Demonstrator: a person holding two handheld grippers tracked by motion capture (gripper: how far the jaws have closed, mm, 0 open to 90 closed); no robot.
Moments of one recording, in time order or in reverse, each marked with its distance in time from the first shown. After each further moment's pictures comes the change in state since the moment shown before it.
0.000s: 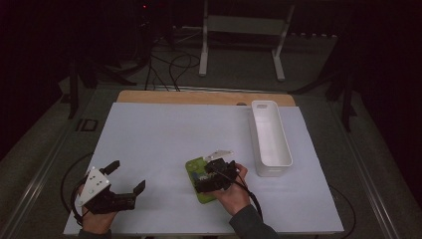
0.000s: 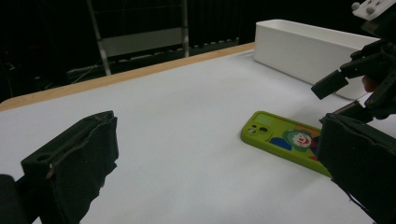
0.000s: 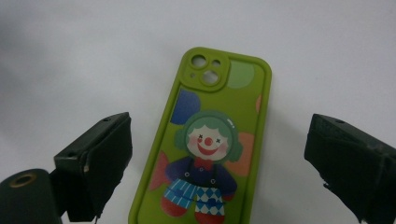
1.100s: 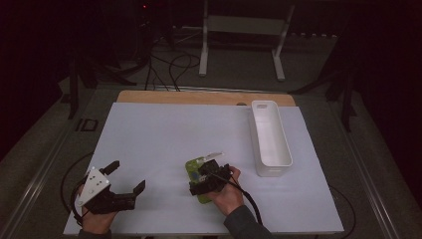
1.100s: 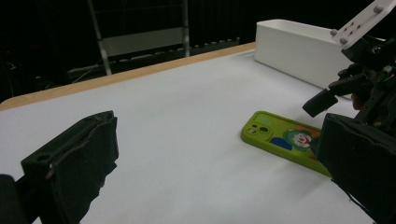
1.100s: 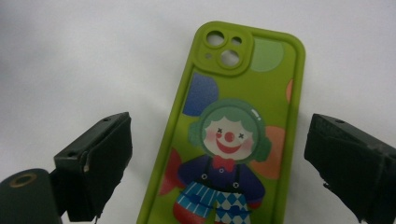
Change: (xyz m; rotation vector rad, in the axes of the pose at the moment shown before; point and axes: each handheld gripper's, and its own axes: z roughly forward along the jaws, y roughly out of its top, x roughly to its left) left arm 0.000 0.000 0.000 0.000 0.002 -0.001; right arm 0.009 -0.002 0.022 0.080 0.016 0.007
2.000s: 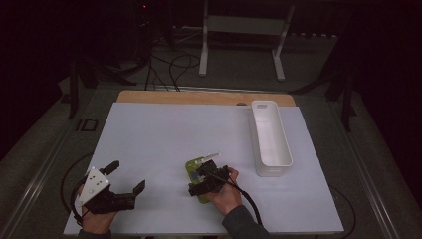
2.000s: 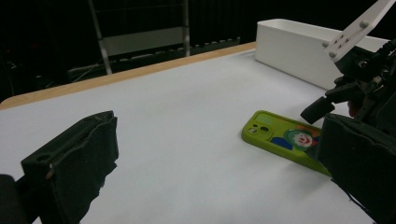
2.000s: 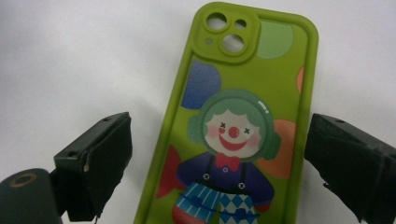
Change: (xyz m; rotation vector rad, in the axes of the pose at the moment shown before) left arm 0.001 0.000 0.000 0.002 0.001 -0.001; right arm 0.001 -0.002 0.011 0.044 -0.011 0.007
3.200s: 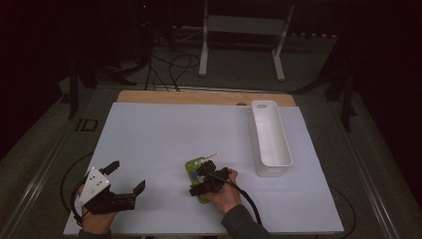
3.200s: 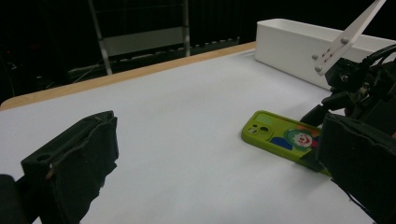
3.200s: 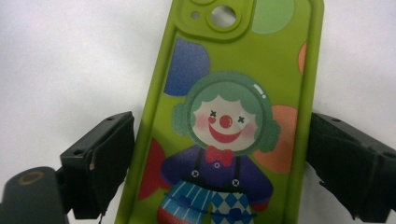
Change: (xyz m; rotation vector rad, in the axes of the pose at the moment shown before) left arm -0.001 0.000 0.000 0.001 0.001 0.002; right arm -0.002 -0.001 0.012 0.075 -0.030 0.021
